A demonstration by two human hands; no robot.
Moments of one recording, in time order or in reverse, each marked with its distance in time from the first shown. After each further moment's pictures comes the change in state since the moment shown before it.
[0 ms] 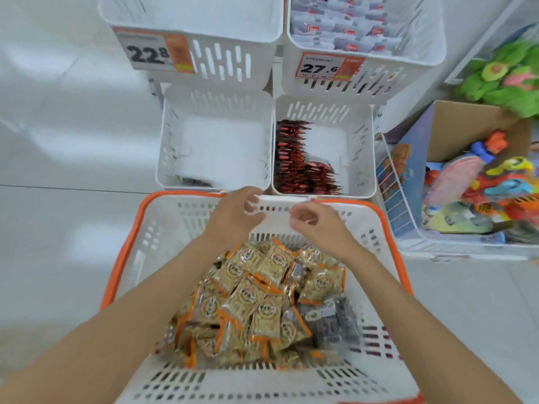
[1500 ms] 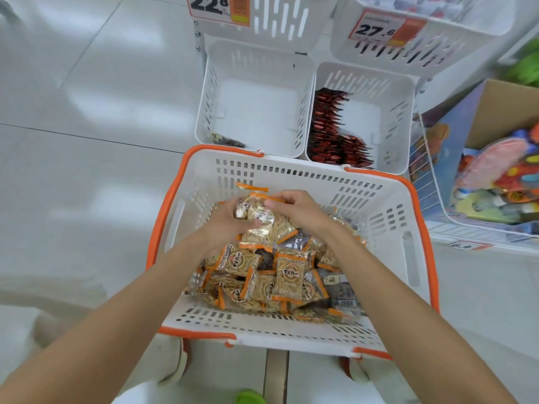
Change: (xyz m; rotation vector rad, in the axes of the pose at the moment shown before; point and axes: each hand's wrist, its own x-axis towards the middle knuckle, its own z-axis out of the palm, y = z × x) left_hand -0.099 -0.047 -0.031 -0.468 -0.131 -0.551; right_hand -0.002 -0.018 0.097 0.183 -0.299 0.148
